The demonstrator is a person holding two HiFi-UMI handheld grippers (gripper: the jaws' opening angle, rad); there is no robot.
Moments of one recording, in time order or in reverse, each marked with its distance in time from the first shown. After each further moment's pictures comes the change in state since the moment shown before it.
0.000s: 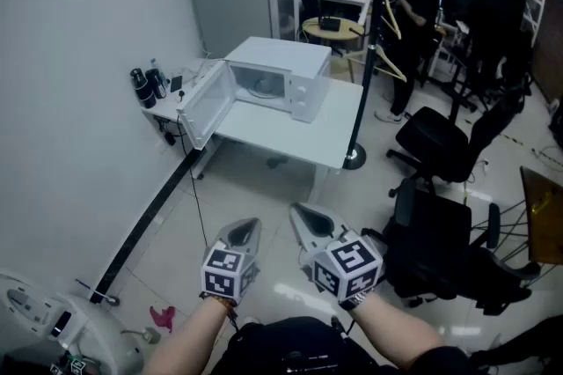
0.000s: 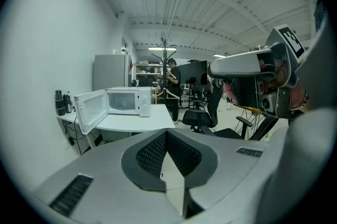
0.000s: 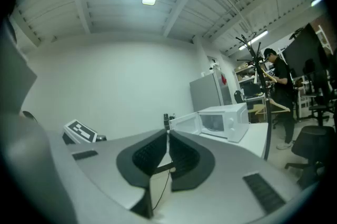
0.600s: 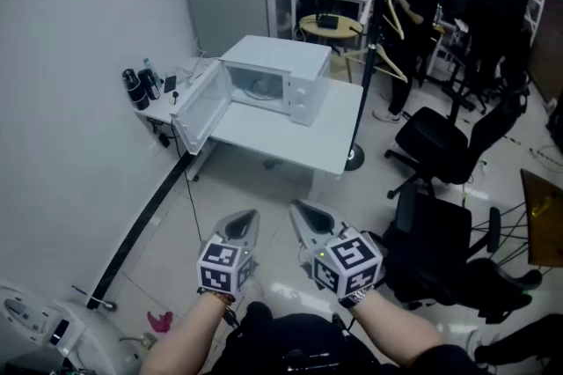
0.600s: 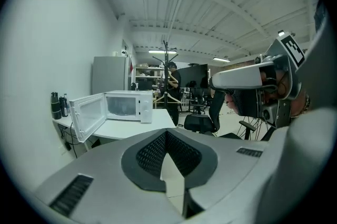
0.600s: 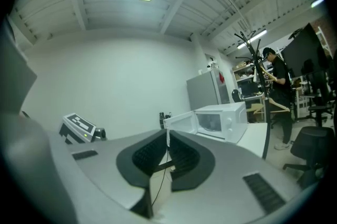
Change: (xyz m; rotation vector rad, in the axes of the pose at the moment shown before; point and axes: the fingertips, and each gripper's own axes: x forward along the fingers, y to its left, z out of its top) left arm 0.037 0.029 0.031 -0.011 -0.042 -0.021; right arm 0.040 -0.031 -0.001 0.000 0.017 -0.030
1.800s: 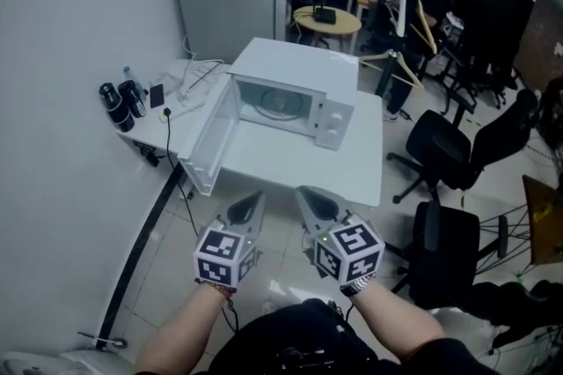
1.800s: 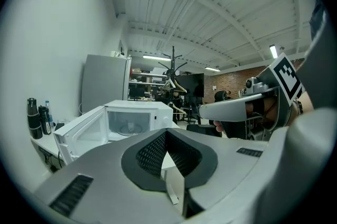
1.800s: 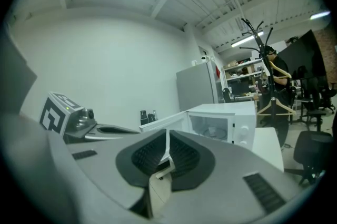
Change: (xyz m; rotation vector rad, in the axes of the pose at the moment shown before) left arm 0.108 0.214 0.088 0.013 -0.076 -0.174; right arm 0.259 -0.045 0.025 -0.005 0.050 -0.174
